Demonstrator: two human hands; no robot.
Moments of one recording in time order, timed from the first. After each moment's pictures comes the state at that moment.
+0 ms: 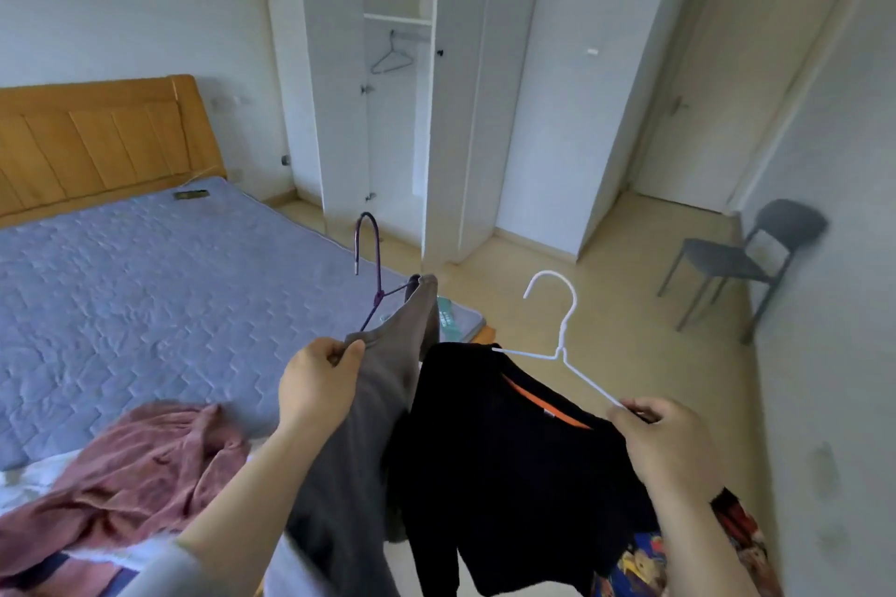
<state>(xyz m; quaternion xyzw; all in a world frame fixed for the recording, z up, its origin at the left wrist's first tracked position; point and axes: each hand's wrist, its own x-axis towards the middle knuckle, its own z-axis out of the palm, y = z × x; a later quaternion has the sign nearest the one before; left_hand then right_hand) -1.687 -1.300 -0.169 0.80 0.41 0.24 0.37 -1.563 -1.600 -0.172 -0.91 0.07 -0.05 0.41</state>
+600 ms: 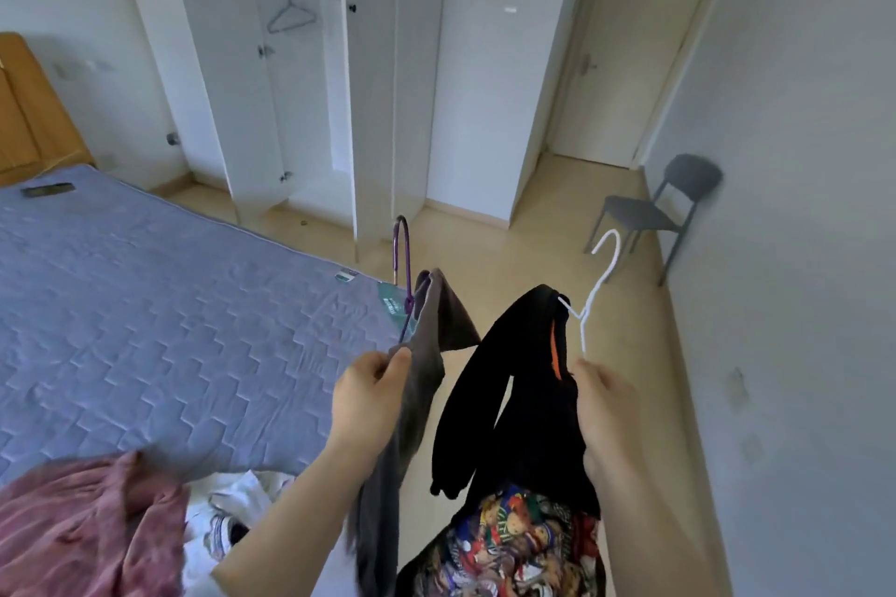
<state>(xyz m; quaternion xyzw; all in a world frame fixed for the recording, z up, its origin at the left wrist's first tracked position) -1.616 -1.304 -0.180 0.77 0.28 0.12 0.56 -1.552 -1.513 -0.175 -0.78 0.13 -0.04 0.61</state>
